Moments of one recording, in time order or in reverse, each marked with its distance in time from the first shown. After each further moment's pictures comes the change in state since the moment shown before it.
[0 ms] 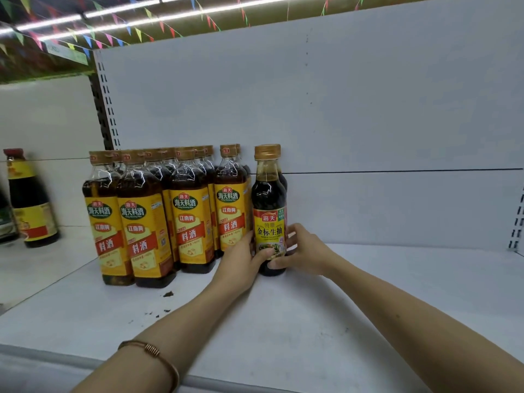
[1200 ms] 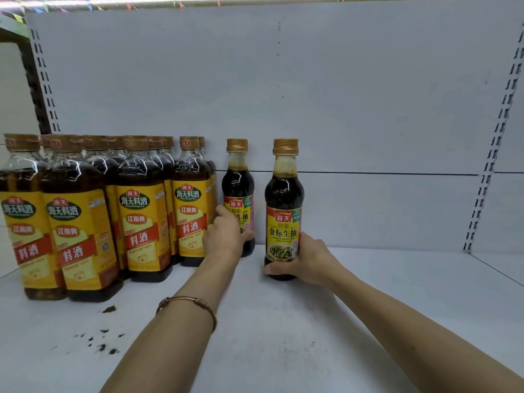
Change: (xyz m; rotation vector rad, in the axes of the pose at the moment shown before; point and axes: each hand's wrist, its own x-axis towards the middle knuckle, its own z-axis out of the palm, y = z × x) left_hand 0.078 0.018 0.045 0.405 0.173 -0.274; right_hand -0.016 0.038 -0.033 -0.110 0.153 0.095
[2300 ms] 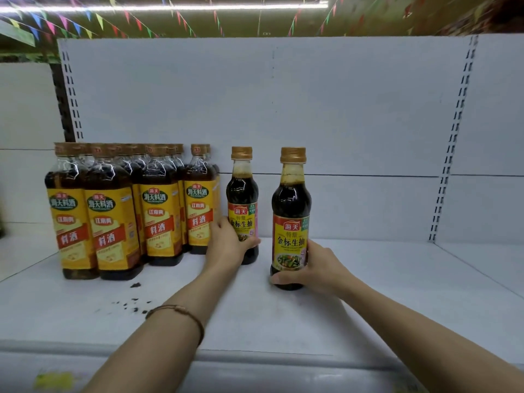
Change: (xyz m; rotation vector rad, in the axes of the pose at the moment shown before) left_hand -0.059 -0.014 -0.025 -0.365 -0.078 0.038; right_hand -0.089 -0.018 -0.018 0.089 -0.005 -0.030
